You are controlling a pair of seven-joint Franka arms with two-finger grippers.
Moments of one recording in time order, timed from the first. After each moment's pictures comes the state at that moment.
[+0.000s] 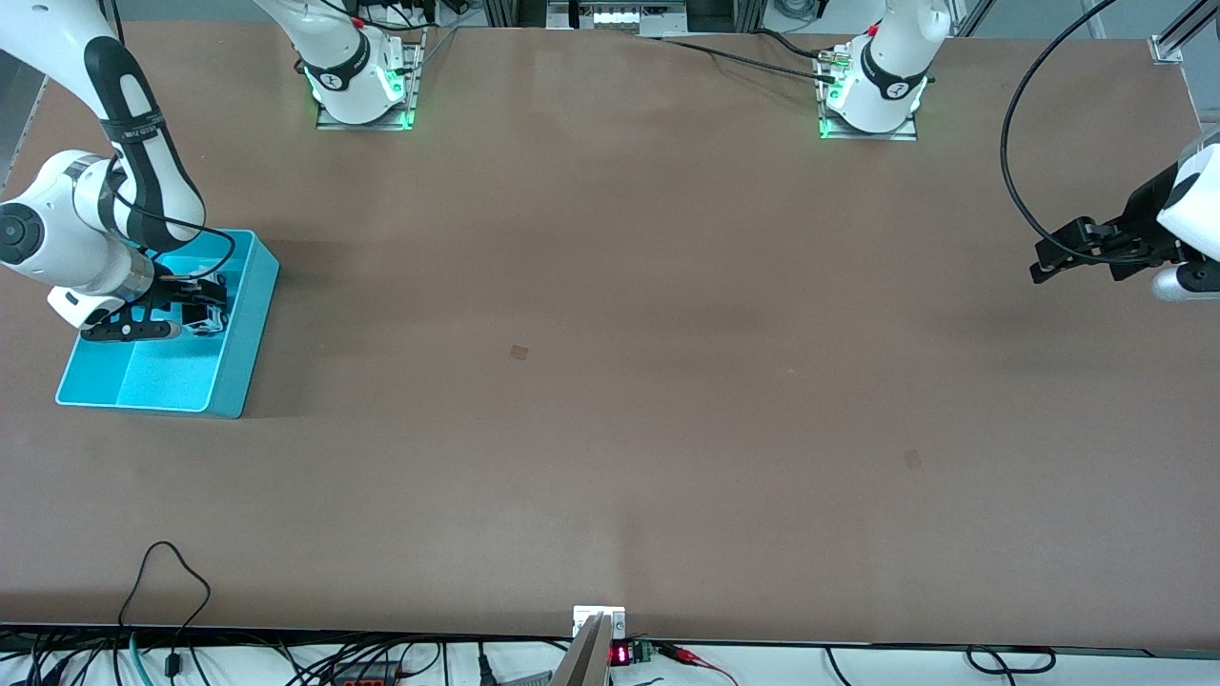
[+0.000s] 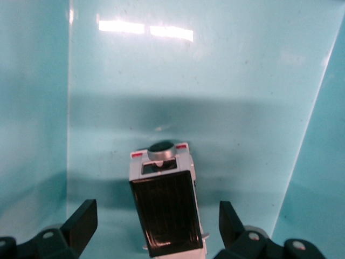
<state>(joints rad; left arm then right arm) 0.02 0.04 0.00 -1.63 -0.04 1.69 -0.05 -0.10 0.32 -0.22 -2.21 -0.08 2.45 -0.35</state>
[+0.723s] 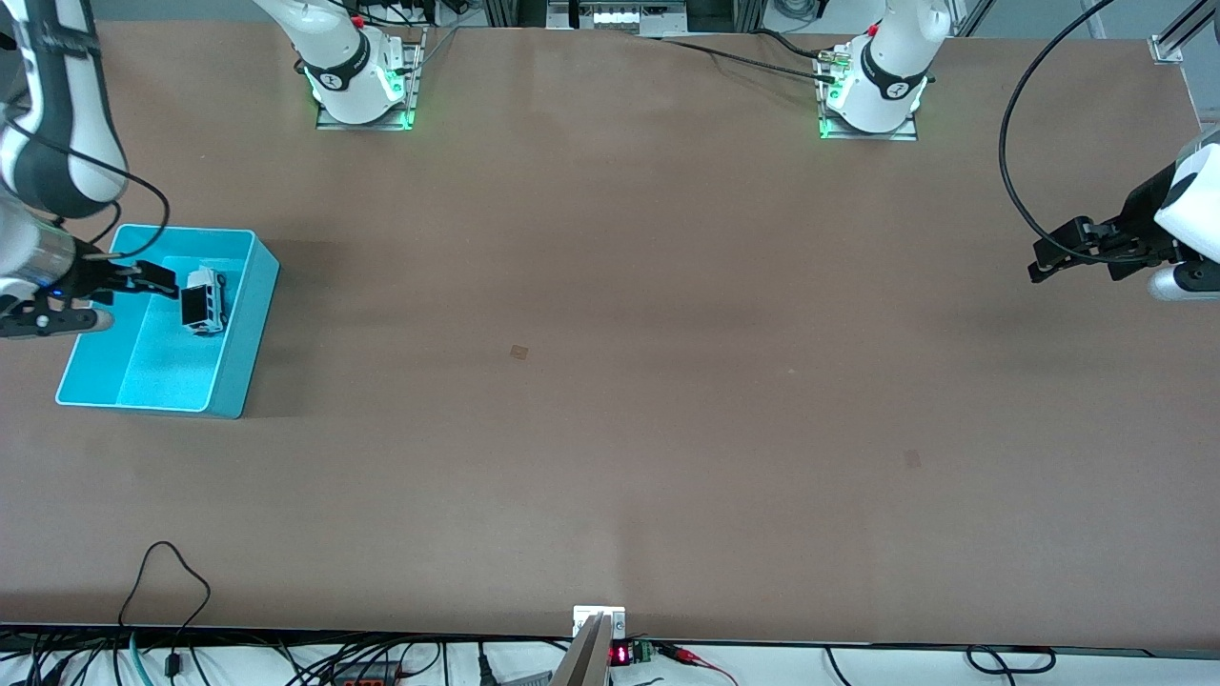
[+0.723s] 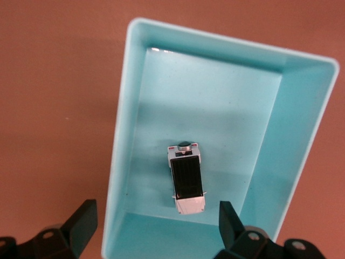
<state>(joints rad) 0.02 0.04 0.00 -1.63 -0.04 1.69 -0.05 -0.10 0.13 -0.15 -1.98 -0.07 2.04 -0.35</state>
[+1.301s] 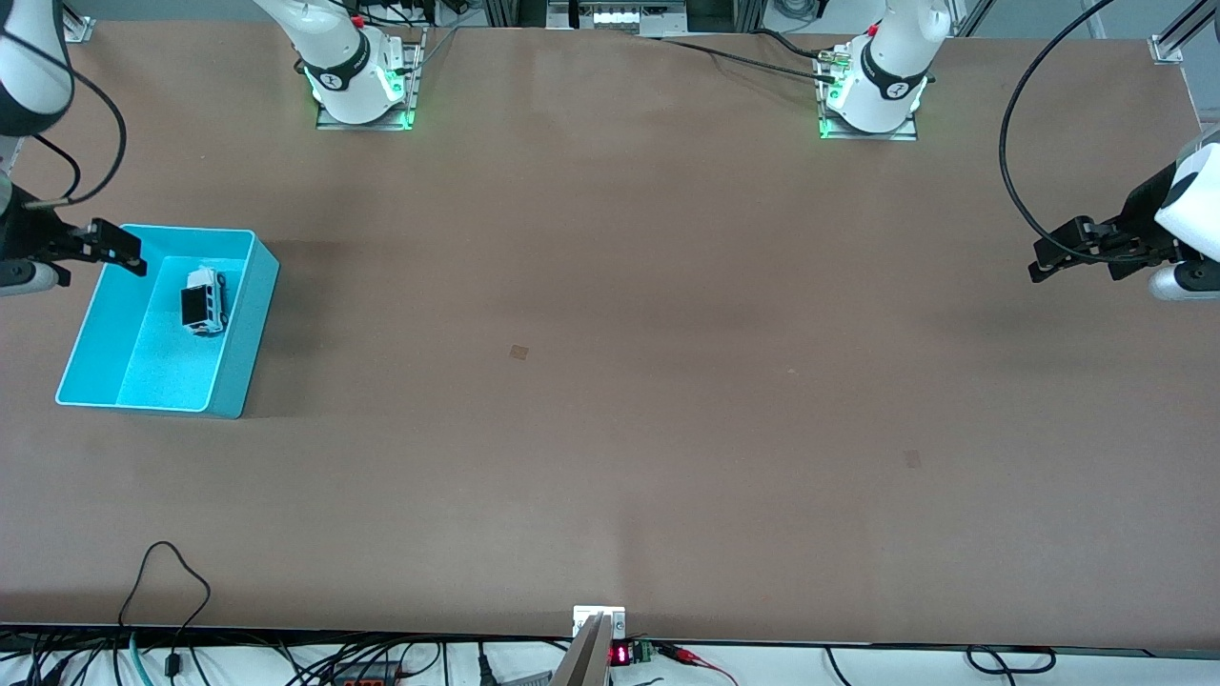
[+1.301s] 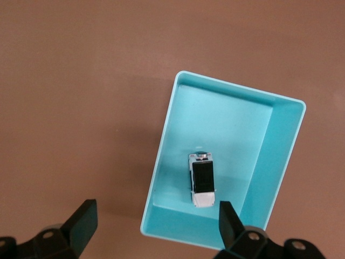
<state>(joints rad) 0.02 0.03 0.00 -1.63 -0.04 1.69 -0.05 -0.10 -0.01 -0.08 -1.86 -0.03 1.85 -0.35</state>
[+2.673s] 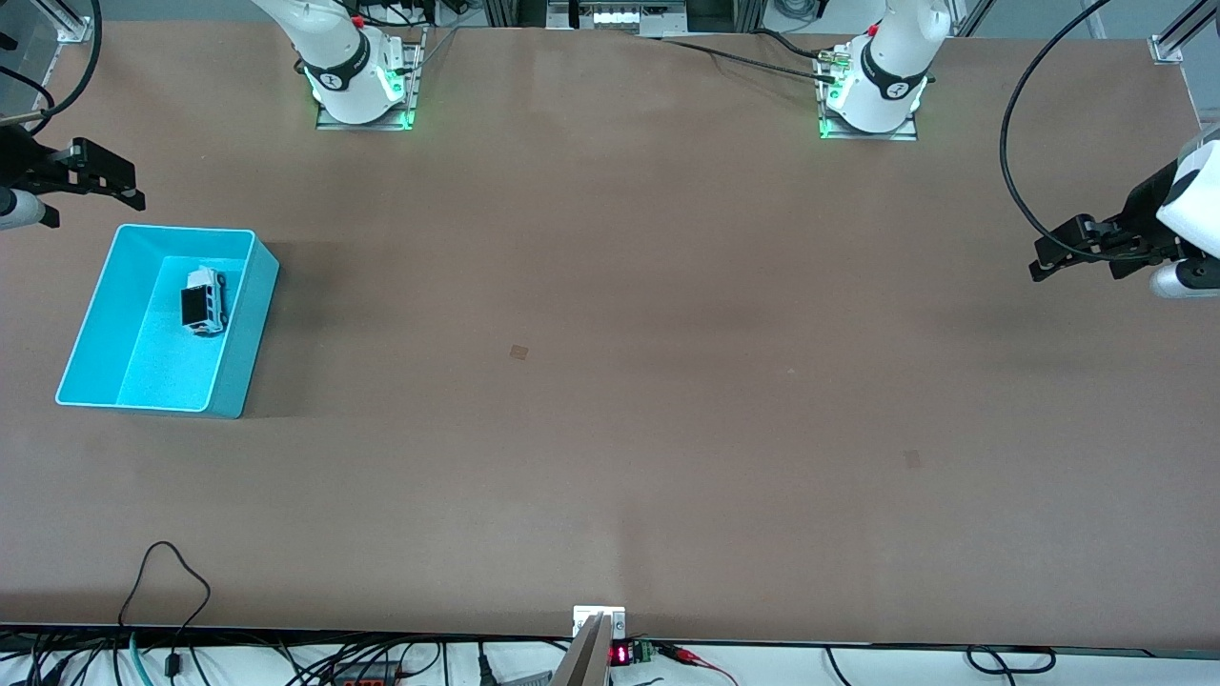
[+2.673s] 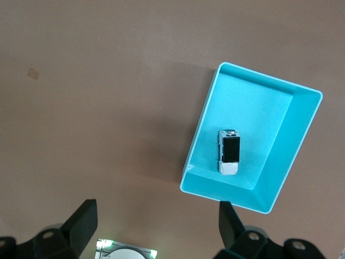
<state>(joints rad) 0.02 0.03 -0.01 -1.63 -0.04 1.69 -0.05 -0.03 -0.02 -0.03 -1.61 -0.02 1.51 -0.27</state>
